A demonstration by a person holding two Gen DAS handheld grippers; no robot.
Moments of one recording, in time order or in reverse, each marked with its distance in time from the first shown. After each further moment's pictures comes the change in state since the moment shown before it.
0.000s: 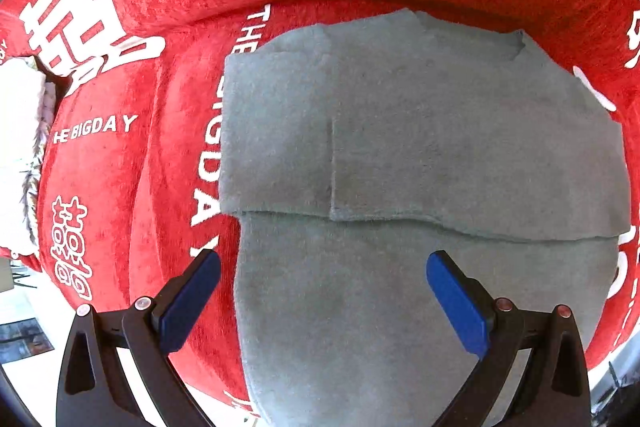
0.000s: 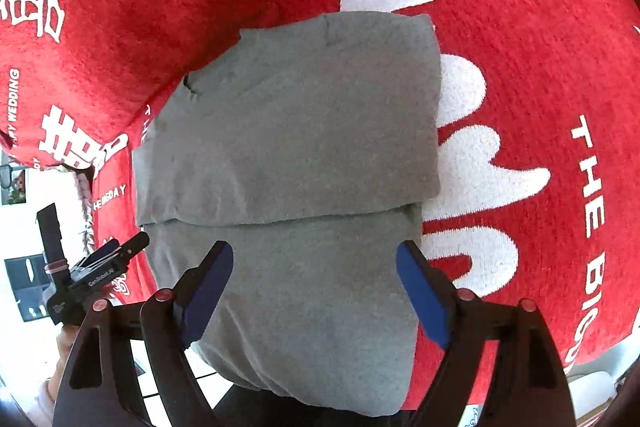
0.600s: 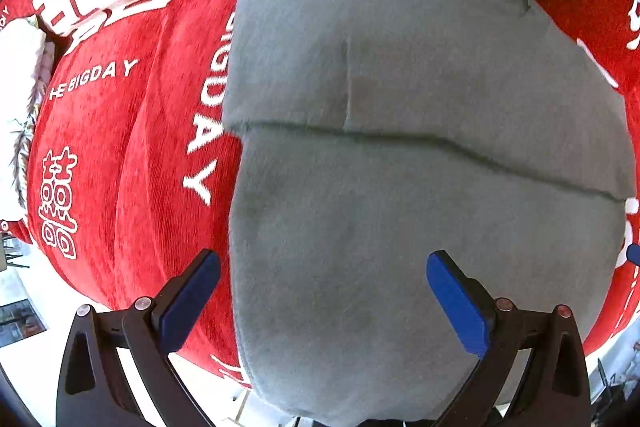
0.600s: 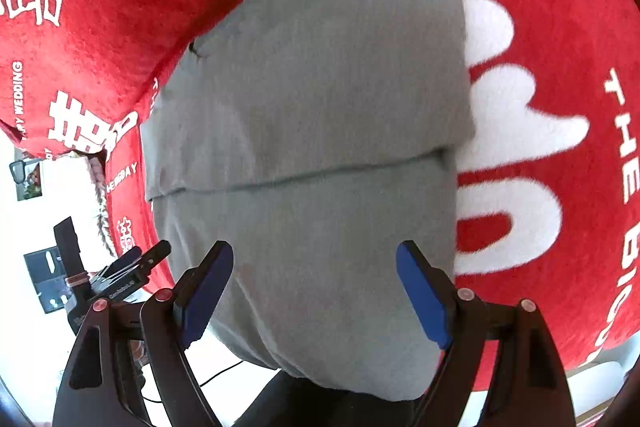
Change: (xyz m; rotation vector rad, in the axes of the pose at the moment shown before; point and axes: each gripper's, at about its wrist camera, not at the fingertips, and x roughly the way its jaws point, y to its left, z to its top) left arm 0.016 0.014 -0.049 -0.035 0.068 -0.022; right arm 0.031 0.002 -0.024 0.029 0.100 0.080
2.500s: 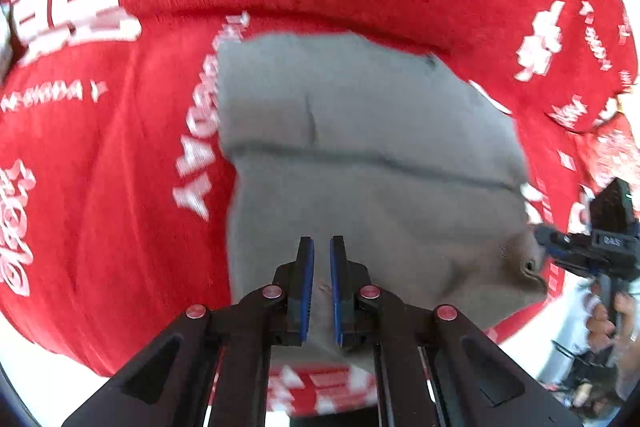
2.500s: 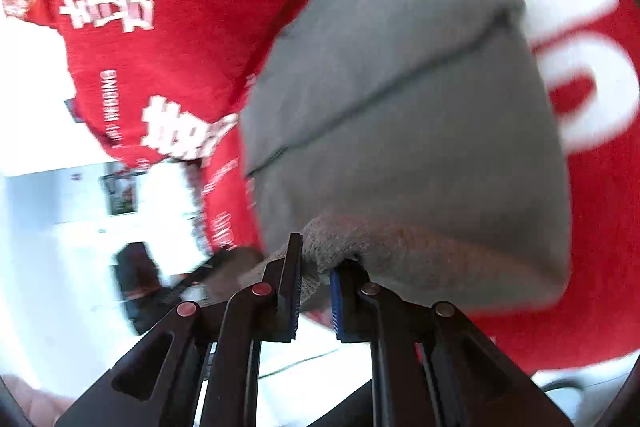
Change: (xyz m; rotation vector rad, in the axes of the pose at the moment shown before) left arm -0.048 0.070 -0.018 0.070 -0.241 -0.364; right arm 0.026 0.022 -0.033 0.047 -0.117 0.327
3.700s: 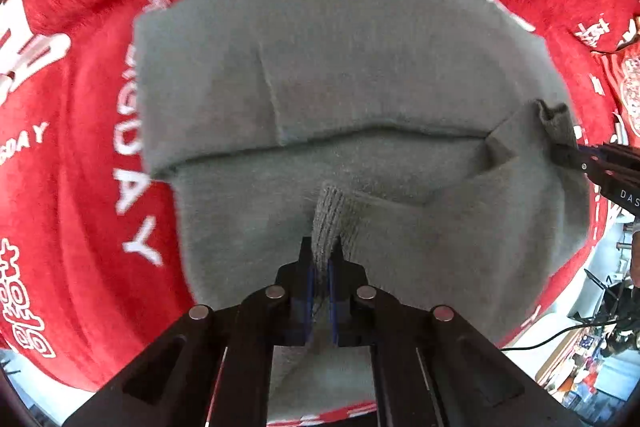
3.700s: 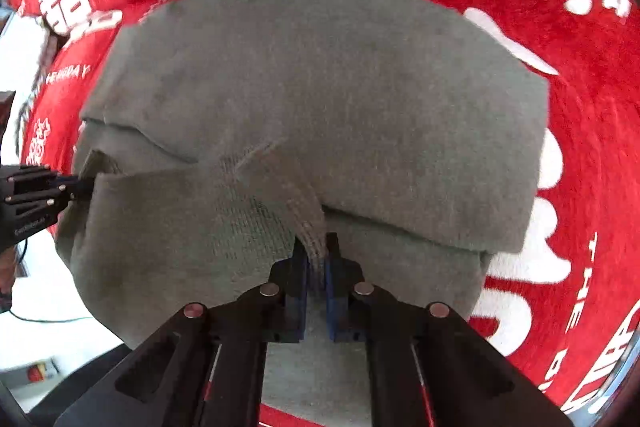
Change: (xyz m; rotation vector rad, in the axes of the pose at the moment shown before) left arm 0.078 -0.033 0.018 0.190 0.248 0.044; right arm 0.059 0.058 0.044 -0.530 0.077 -0.649
